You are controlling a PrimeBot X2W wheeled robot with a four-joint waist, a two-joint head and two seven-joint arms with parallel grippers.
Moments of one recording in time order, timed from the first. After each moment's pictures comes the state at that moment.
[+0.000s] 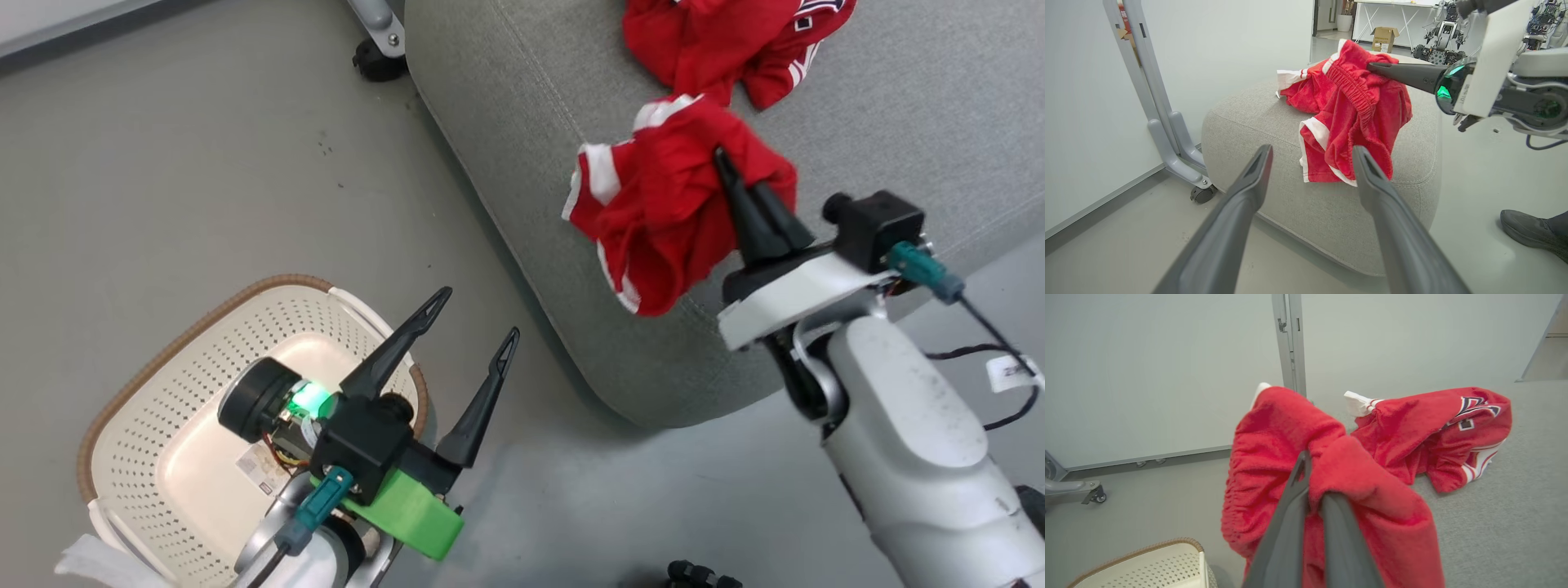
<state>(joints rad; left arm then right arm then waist) -0.23 0.31 -0.57 -0.16 -0.21 -0.04 -0.05 -0.55 -0.16 0.32 0.41 0.39 0.13 -0.26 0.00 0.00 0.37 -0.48</state>
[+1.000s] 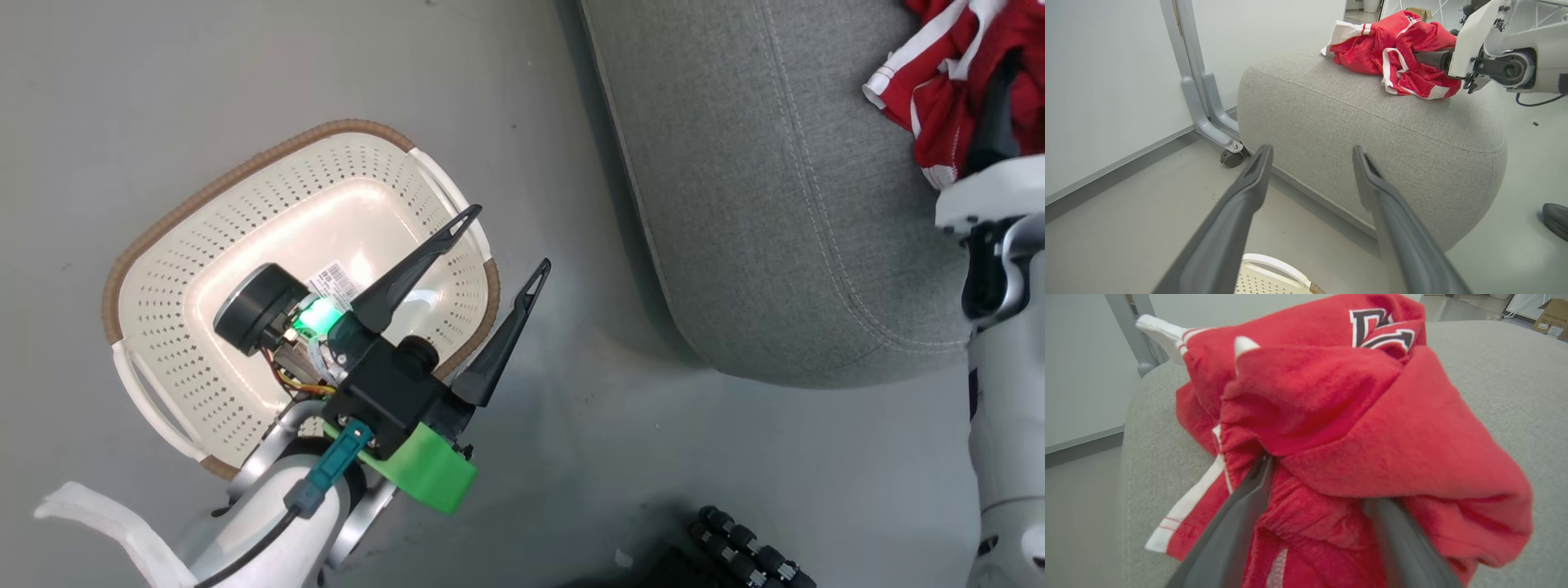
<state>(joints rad) -0.42 0.33 -0.62 -0.19 -0.16 -0.09 -0.03 -0.75 -0.17 -0.31 0.67 0.18 0.13 -0.26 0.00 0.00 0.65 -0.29</state>
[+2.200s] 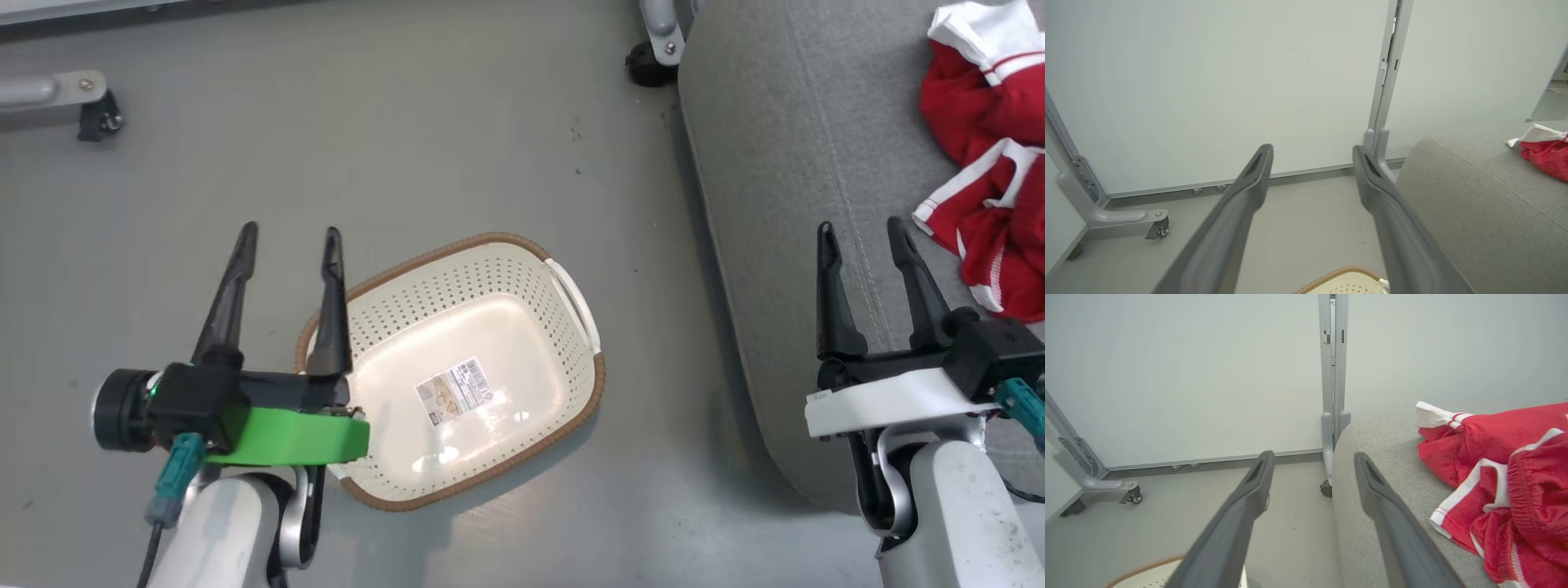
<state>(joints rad) -0.25 0.22 -0.33 -0.01 -0.30 0.15 -0.26 -0.20 -0.05 -0.04 0.06 0.13 0.13 -0.24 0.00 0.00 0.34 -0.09</state>
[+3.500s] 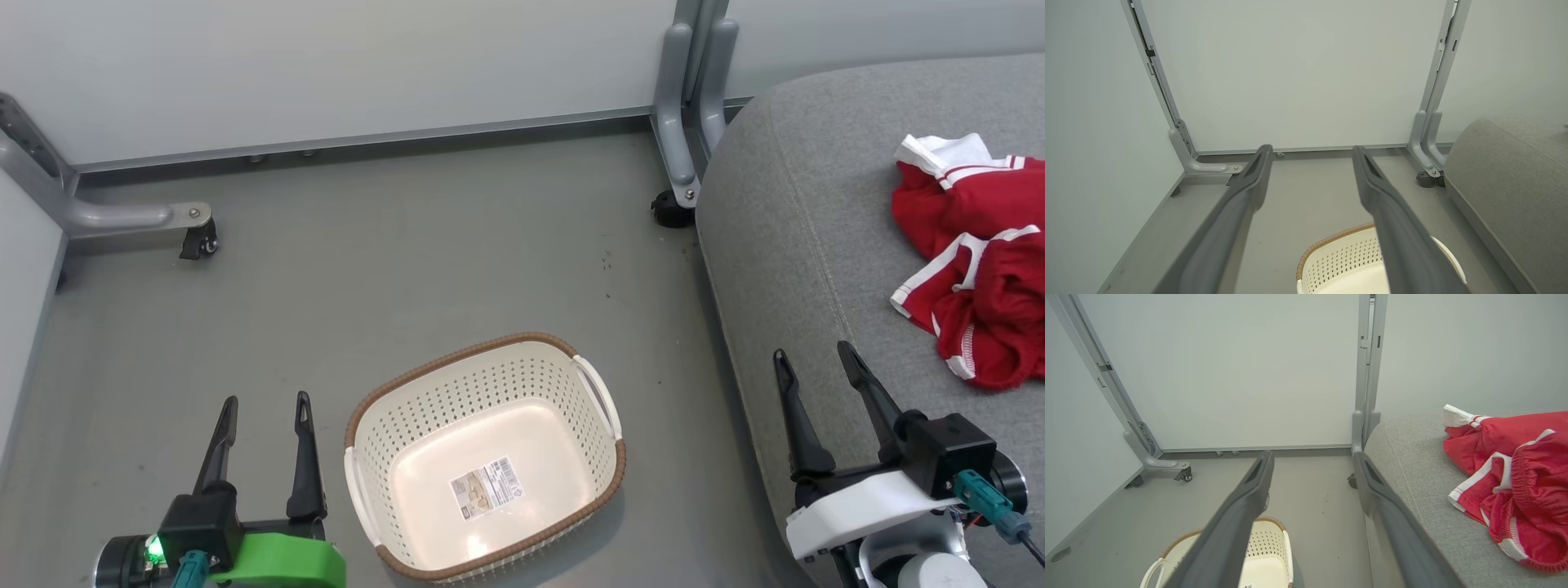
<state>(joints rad) 0.04 0.09 -0.10 0.10 -0.15 0.05 -0.26 0.06 -0.05 0.03 -0.07 0.11 0.13 -0.10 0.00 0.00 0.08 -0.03</state>
